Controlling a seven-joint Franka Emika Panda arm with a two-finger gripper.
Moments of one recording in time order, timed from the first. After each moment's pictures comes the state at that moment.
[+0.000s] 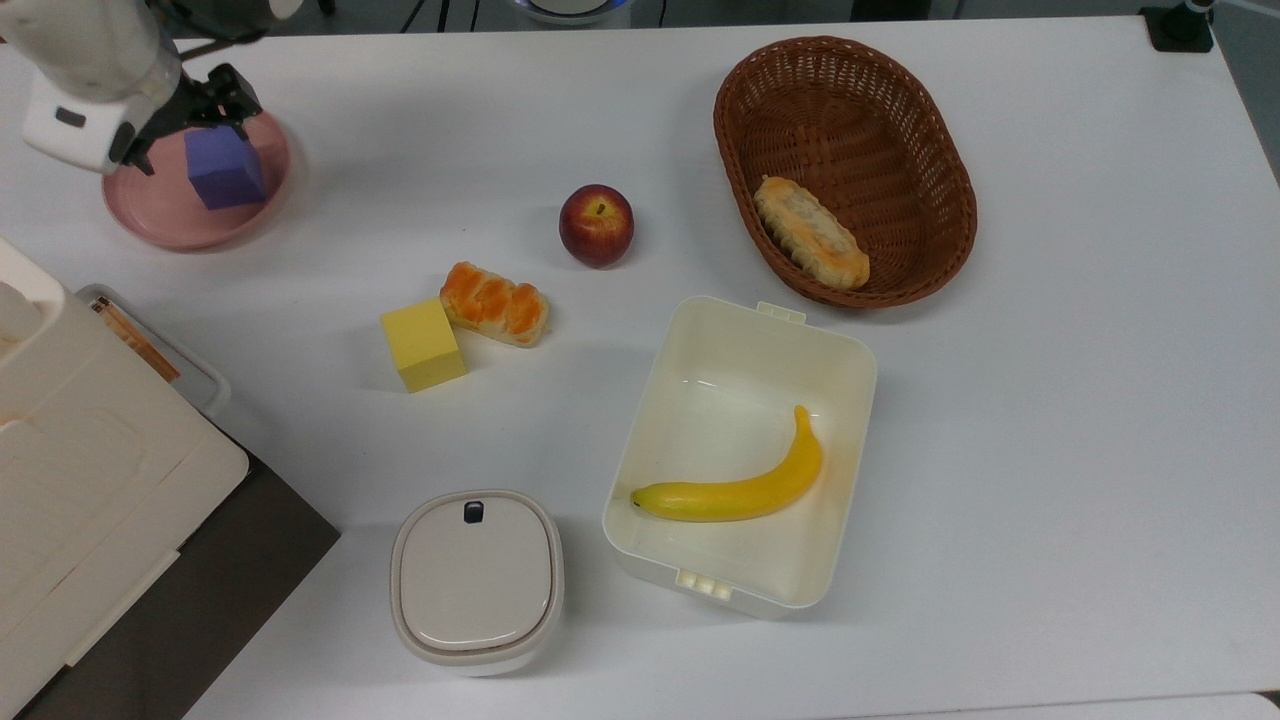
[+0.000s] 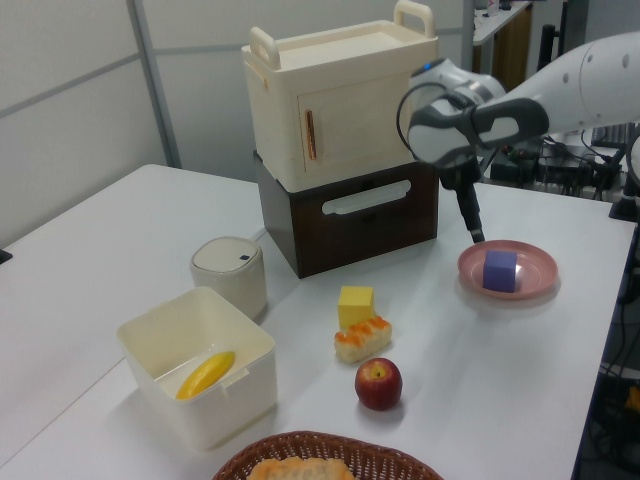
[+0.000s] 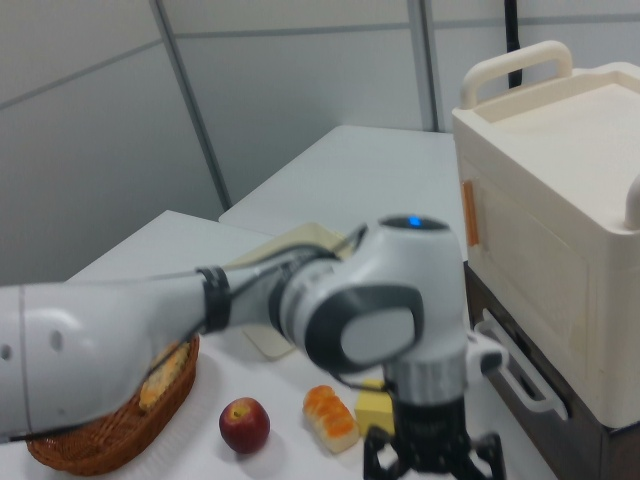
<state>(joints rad) -0.45 0.33 0.00 -1.60 -0.25 1.74 -0.85</state>
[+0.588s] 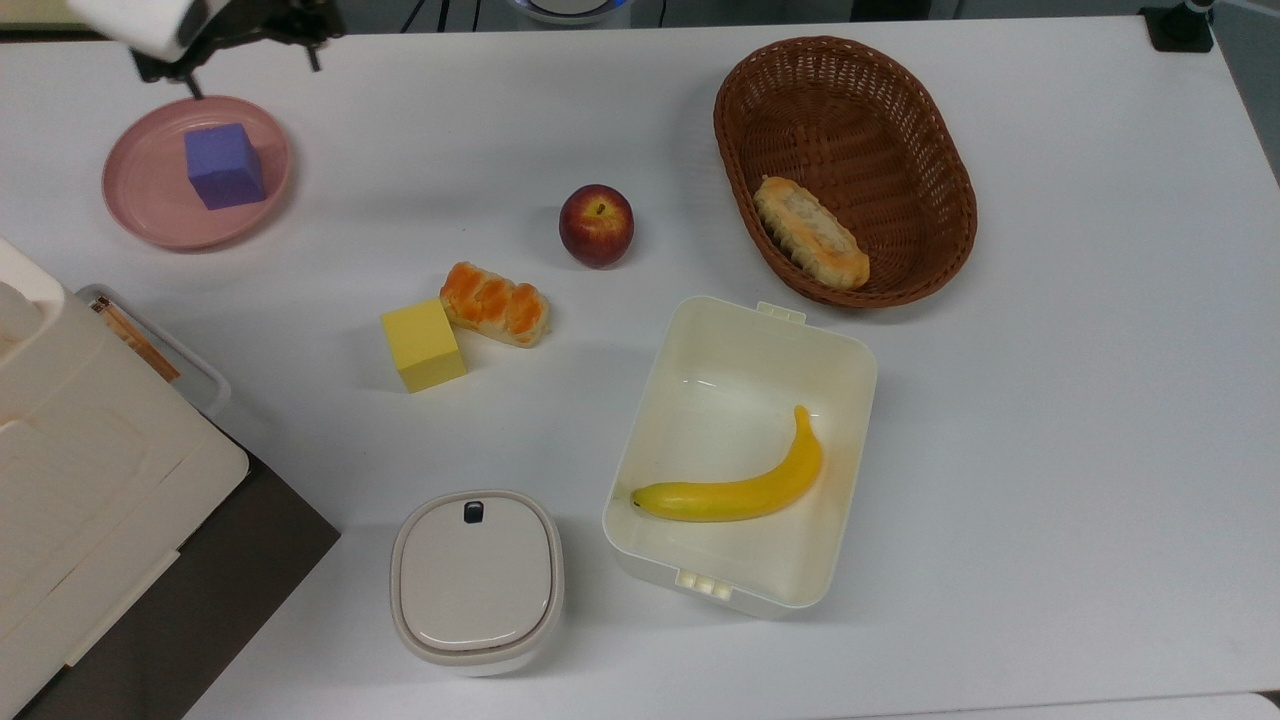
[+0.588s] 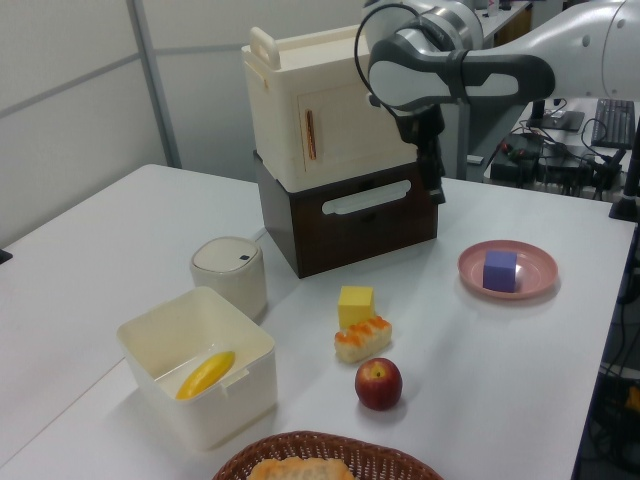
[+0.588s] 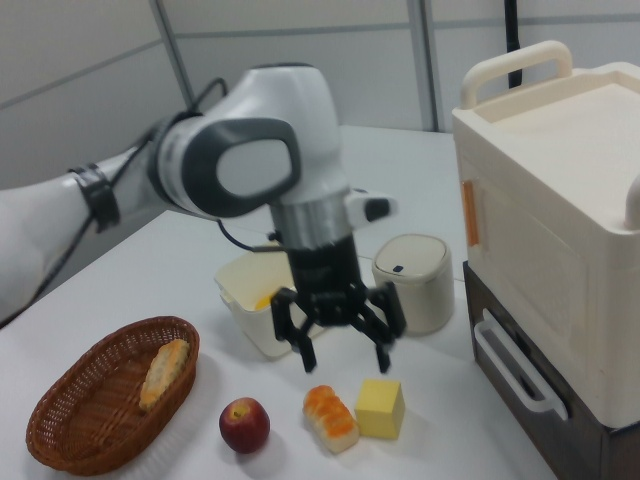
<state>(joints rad) -0.25 0.21 0.01 -1.44 -0.24 1.51 -0.62</state>
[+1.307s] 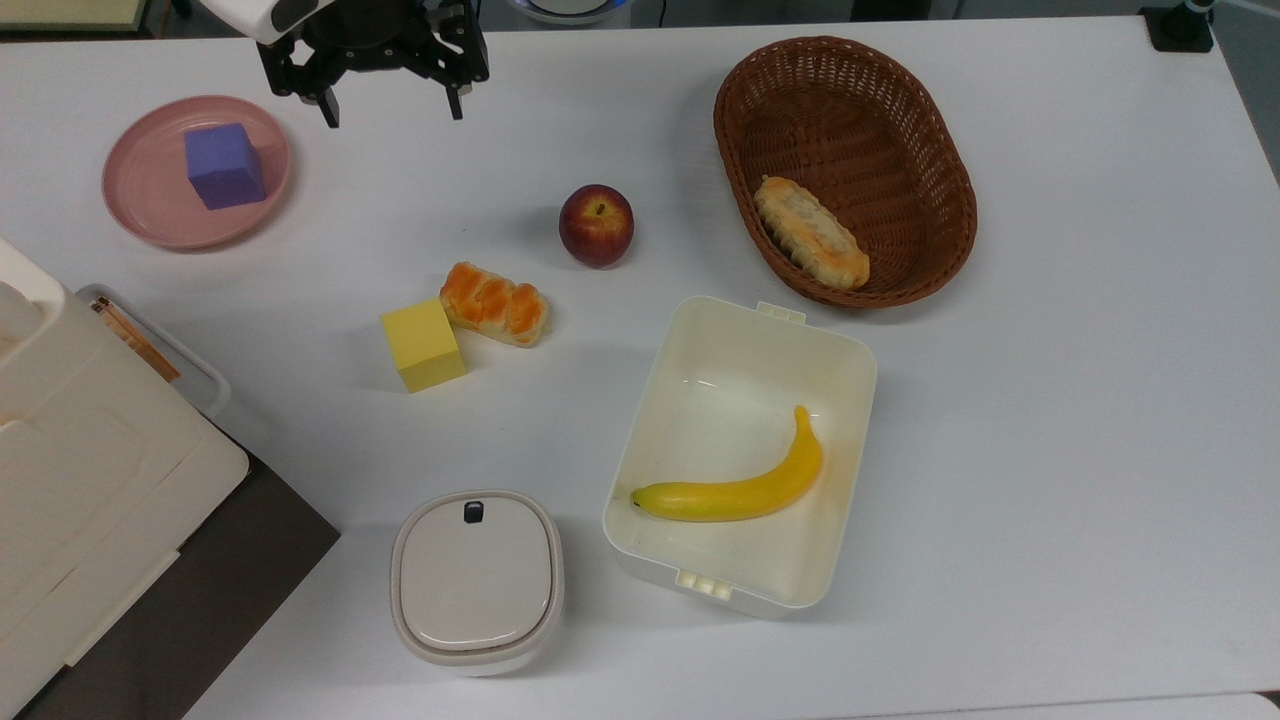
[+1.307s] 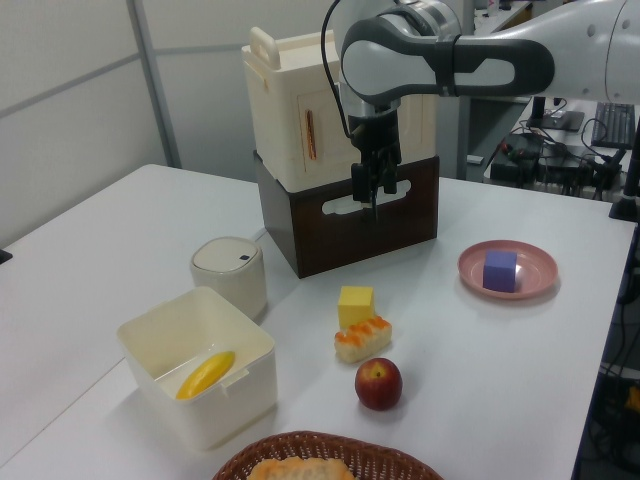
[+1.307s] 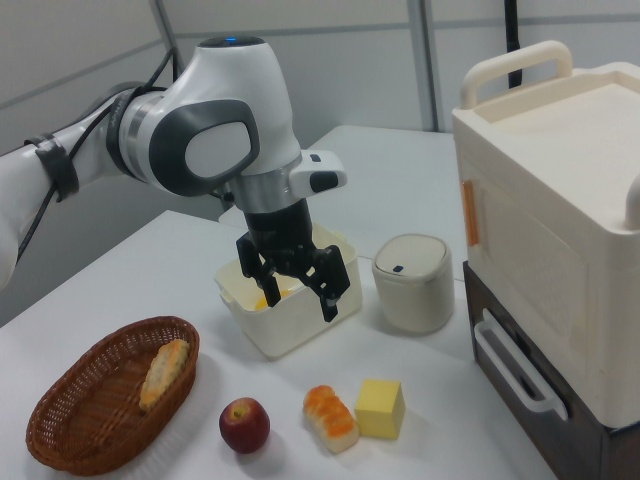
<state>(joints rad) -0.14 0.20 0.01 -1.43 -0.04 1.58 -0.25</state>
